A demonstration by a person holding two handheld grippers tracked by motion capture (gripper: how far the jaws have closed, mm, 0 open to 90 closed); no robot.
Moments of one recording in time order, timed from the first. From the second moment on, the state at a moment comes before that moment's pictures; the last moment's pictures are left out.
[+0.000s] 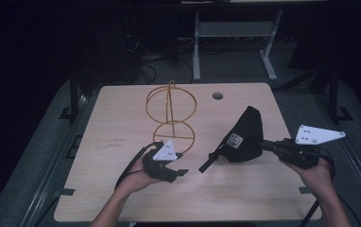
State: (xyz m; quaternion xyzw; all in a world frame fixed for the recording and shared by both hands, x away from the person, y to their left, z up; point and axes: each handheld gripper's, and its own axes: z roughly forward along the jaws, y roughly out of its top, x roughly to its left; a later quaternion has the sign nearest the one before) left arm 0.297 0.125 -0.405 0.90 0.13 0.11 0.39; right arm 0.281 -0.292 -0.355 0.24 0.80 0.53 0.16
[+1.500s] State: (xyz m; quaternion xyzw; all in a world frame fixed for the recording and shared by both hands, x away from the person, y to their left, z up) left arm 0.295 0.184 -0.422 0.90 0.18 0.14 0.38; right arm 0.355 -0.193 -0.229 0.15 0.83 0.52 0.15
